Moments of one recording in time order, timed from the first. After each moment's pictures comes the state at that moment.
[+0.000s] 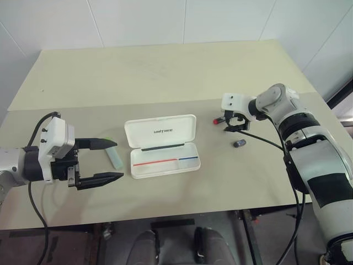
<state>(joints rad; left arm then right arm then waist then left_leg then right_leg) -0.06 1.04 0.47 -0.46 -0.74 0.68 -1.11 -1.37 -0.52 0.42 1.32 -0.41 -0.12 1.03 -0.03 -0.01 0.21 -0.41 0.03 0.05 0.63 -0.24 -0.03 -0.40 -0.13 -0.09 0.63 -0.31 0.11</state>
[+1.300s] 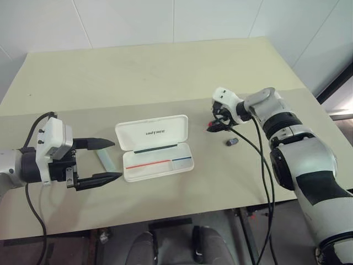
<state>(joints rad) -0.04 1.04 0.51 -0.49 -0.75 0.69 -1.08 -1.41 -0.38 0.17 1.37 -0.29 0.14 1.09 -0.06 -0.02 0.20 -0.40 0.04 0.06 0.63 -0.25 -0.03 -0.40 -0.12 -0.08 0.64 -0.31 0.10</state>
